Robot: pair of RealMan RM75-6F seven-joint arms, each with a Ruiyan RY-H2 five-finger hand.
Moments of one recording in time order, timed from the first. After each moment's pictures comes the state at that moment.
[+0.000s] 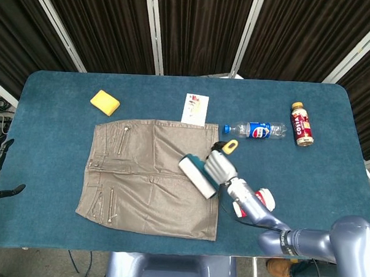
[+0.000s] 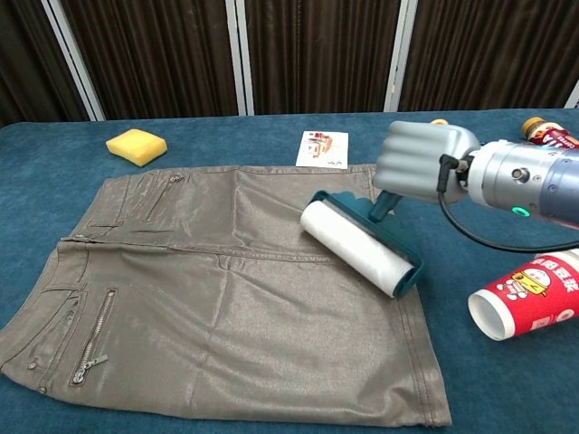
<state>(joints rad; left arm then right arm) -0.16 -1.05 -0.10 -1.68 1.32 1.37 0.08 1.00 -1.53 -0.05 -1.43 -1.01 0.99 -1.37</state>
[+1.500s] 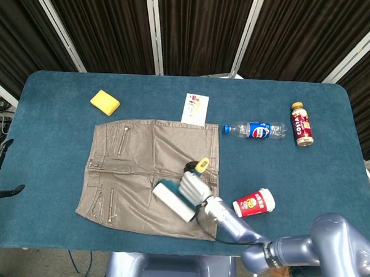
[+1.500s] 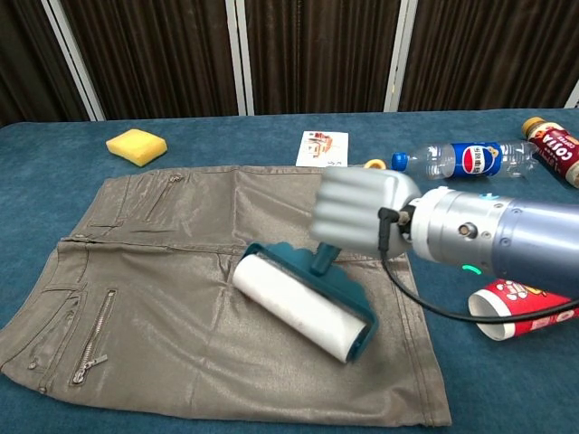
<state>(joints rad) -0.16 -1.05 -0.10 -1.68 1.33 1.37 0.07 1.06 -1.62 -0.07 -1.57 -1.00 1.02 -1.47</state>
